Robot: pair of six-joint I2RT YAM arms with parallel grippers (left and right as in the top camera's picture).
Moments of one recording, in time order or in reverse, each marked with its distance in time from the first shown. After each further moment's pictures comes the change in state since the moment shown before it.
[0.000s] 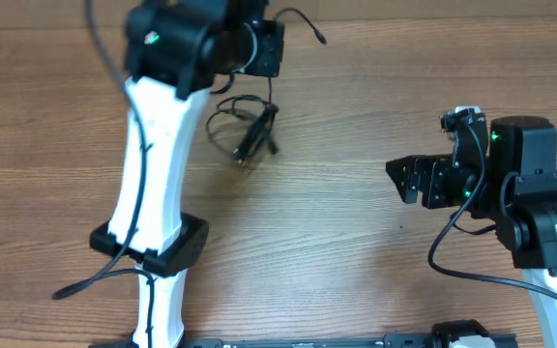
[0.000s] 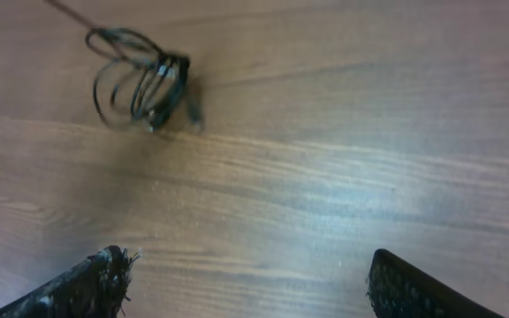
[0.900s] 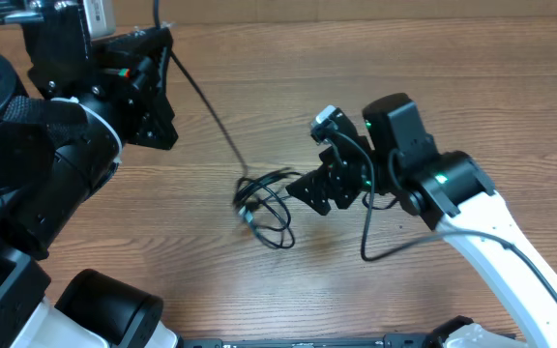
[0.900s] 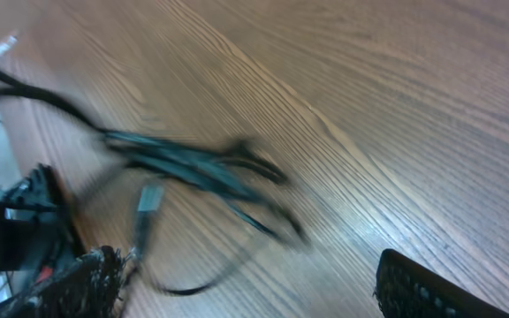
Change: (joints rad) left arm 0.000 -0.431 0.095 0.054 -0.147 -0.086; right arm 0.392 0.296 0.000 0.265 -0.164 -0.215
